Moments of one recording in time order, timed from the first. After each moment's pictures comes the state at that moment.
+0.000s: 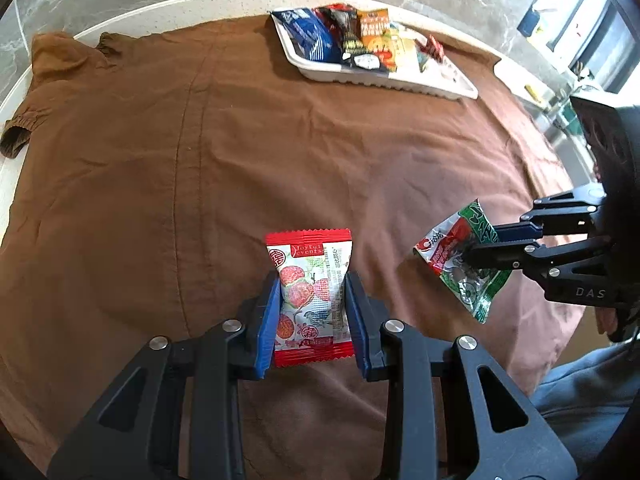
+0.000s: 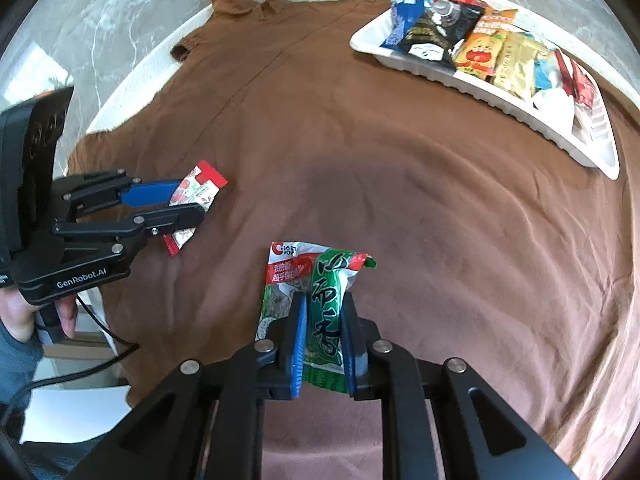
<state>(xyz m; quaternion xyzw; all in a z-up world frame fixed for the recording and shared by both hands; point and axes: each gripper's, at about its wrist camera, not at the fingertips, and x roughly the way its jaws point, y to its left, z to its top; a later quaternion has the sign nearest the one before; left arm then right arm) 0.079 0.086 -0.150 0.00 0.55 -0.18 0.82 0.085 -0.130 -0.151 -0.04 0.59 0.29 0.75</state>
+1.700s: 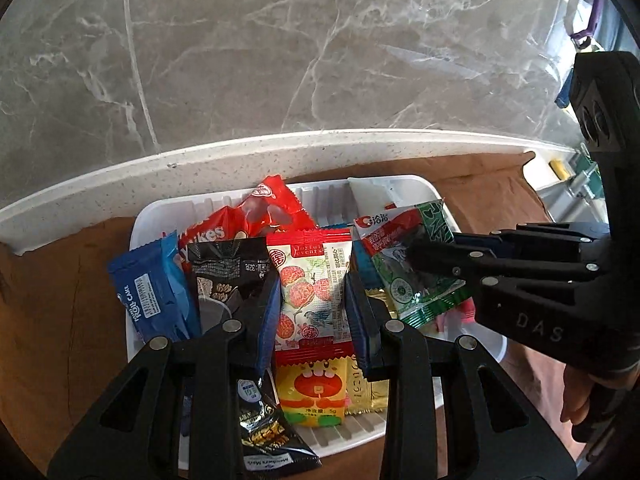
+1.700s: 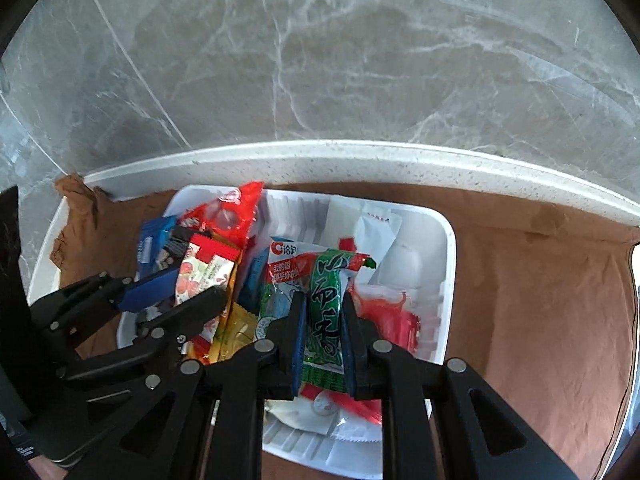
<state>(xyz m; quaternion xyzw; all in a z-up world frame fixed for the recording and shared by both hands) 0.363 -0.092 -0.129 0.01 0.47 -0.18 0.86 0.329 -0.246 -0.118 0.03 0.53 0.13 0.84</state>
